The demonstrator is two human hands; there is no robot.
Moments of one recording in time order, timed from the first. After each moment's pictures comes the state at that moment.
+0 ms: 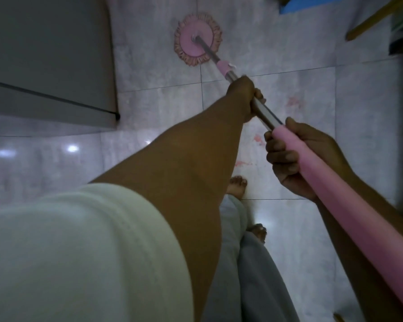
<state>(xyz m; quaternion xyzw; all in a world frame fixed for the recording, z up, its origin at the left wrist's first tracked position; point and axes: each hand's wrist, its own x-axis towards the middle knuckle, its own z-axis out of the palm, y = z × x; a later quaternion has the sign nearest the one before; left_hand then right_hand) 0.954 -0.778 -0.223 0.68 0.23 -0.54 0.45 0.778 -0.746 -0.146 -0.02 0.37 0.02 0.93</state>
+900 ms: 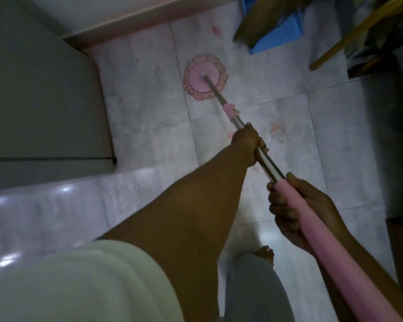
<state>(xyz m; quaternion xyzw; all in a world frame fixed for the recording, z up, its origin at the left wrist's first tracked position) 0.935 -0.796 -0.217 0.66 0.17 -0.62 0.38 0.773 -0.740 -0.110 0.04 0.43 -0.06 0.90</state>
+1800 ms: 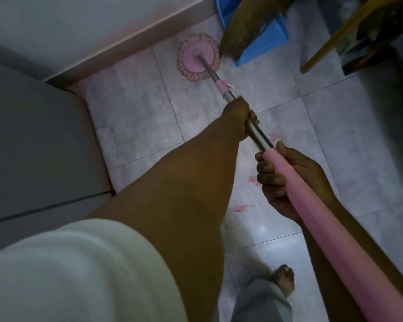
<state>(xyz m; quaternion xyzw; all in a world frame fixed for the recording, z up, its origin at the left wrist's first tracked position) 0.989 -0.916 -0.237 0.69 0.10 -0.62 0.36 0.834 -0.834 -0.165 0.04 0.35 -0.15 0.92</state>
